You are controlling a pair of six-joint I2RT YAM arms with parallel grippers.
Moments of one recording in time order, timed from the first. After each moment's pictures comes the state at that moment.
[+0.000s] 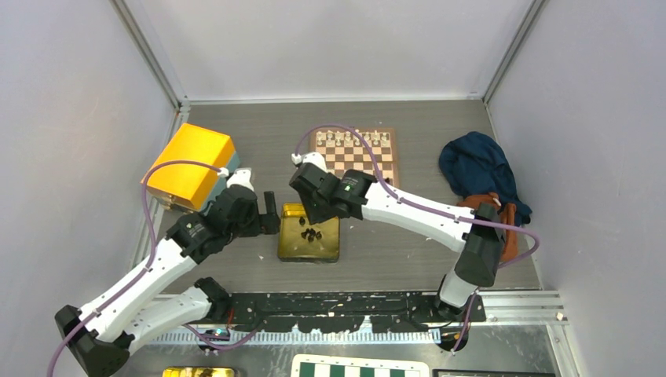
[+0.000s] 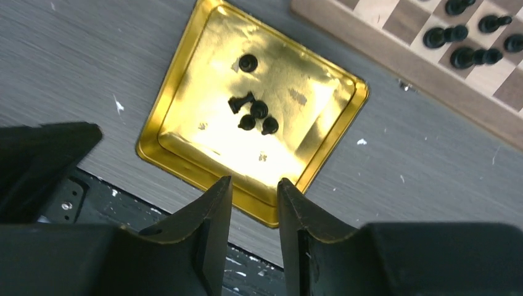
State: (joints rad) left arm -0.71 0.83 0.82 -0.80 -0.30 -0.63; right arm 1.08 1.66 1.54 -0.86 0.29 0.55
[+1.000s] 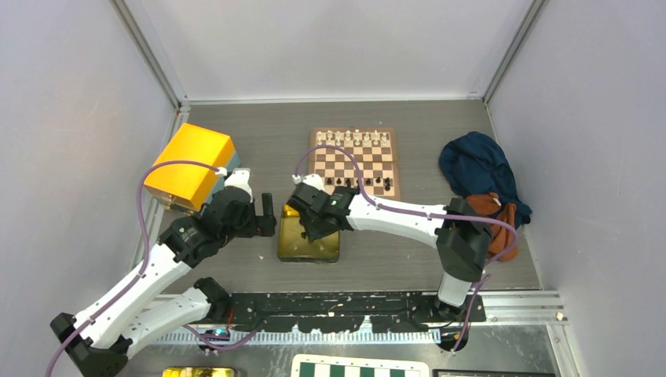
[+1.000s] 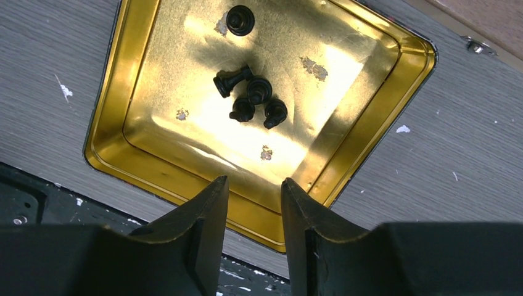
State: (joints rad) left arm -0.71 0.79 0.83 -0.83 -0.31 -0.54; right arm 1.11 1.74 1.35 -0.74 0.24 0.63
